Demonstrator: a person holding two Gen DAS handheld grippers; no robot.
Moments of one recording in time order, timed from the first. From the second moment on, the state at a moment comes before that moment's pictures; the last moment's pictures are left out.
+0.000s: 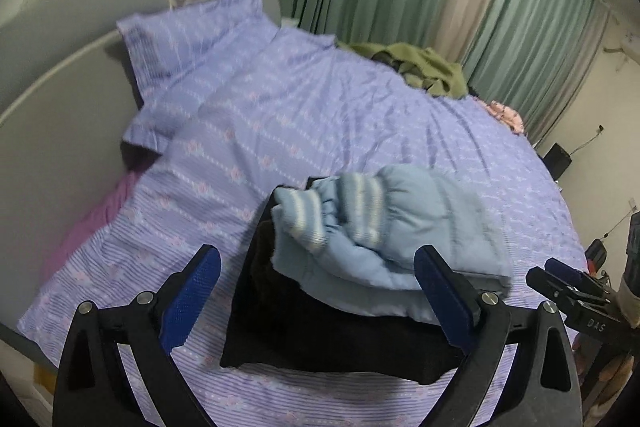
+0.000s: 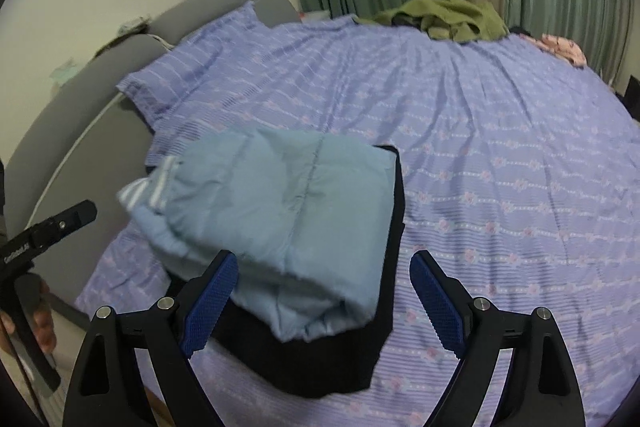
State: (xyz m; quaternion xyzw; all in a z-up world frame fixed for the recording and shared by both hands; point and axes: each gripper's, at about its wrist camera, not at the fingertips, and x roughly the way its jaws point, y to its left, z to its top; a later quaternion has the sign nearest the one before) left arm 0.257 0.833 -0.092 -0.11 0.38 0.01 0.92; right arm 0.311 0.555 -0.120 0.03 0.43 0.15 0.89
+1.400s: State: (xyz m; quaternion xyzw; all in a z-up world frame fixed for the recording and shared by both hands) left arm 0.020 0.458 0.013 0.01 0.29 -0.06 0.95; right arm 0.022 0.239 0.025 0.05 0.31 0.06 0.95
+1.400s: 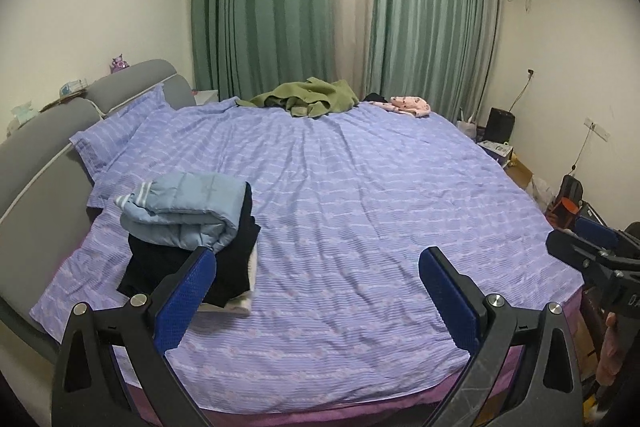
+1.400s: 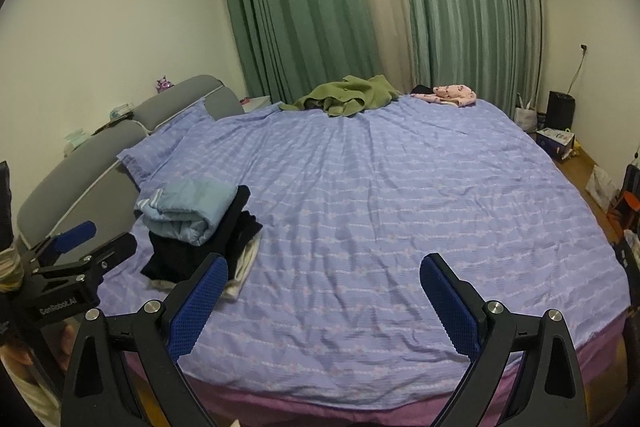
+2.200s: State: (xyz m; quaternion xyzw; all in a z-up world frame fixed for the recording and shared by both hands) left arm -0.012 0.427 0.026 0.01 0.28 -0.05 0.96; right arm -0.006 0.204 0.033 0.05 0.30 0.08 0.95
